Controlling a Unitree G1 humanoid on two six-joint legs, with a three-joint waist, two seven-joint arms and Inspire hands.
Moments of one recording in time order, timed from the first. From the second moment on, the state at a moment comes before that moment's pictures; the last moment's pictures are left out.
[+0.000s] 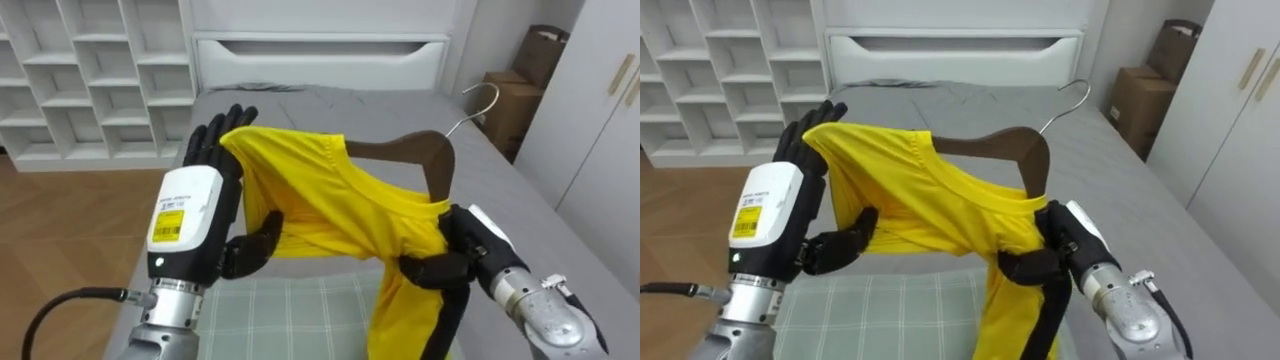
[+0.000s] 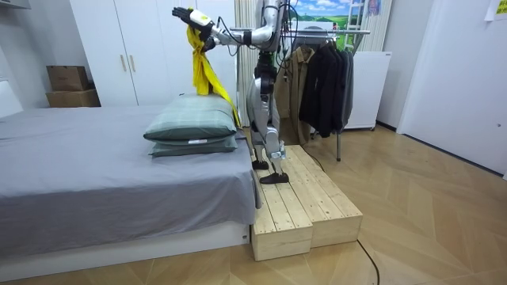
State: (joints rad) left arm -0.07 0.31 -0.20 0.08 0.82 -0.16 0.46; right arm -0.29 -0.40 0.10 0.40 -0.14 -0.04 0.12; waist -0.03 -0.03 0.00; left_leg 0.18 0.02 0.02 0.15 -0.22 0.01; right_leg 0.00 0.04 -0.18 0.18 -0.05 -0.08
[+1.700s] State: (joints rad) left arm 0.21 0.36 -0.05 0.80 0.62 0.01 0.16; right arm -0.31 -0.64 -0.05 0.14 -0.56 -0.01 0.06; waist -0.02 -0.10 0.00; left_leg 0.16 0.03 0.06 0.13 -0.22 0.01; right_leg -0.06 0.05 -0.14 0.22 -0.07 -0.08
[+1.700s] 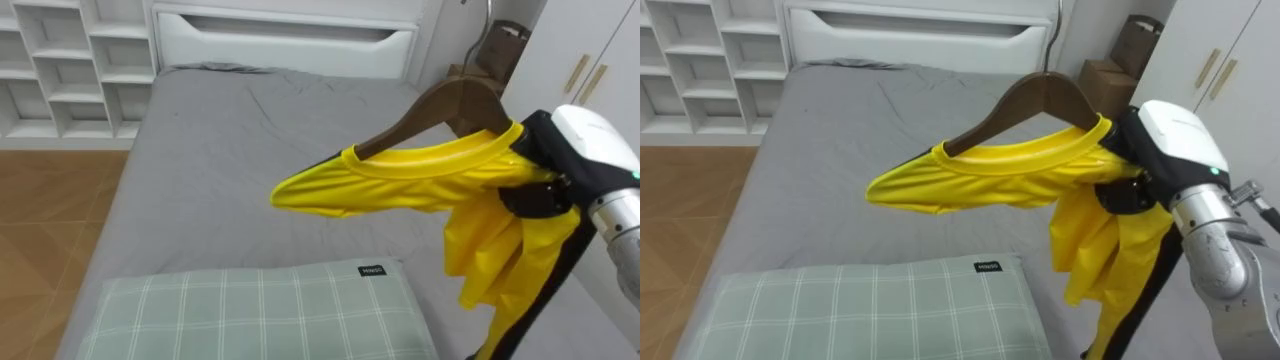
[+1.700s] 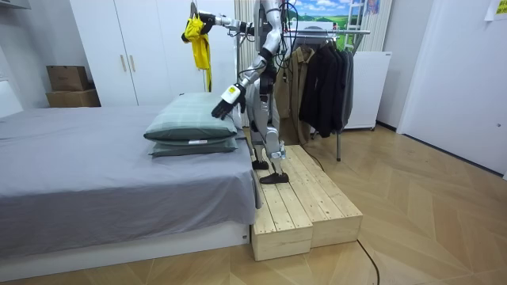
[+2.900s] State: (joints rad) left arm 0.24 0.31 0.00 0.97 0.56 0.09 0.05; right arm -0.21 -0.62 -0.07 0.02 -0.51 0.03 0.00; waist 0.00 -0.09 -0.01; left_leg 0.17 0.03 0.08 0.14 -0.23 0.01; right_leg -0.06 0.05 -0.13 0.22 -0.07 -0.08
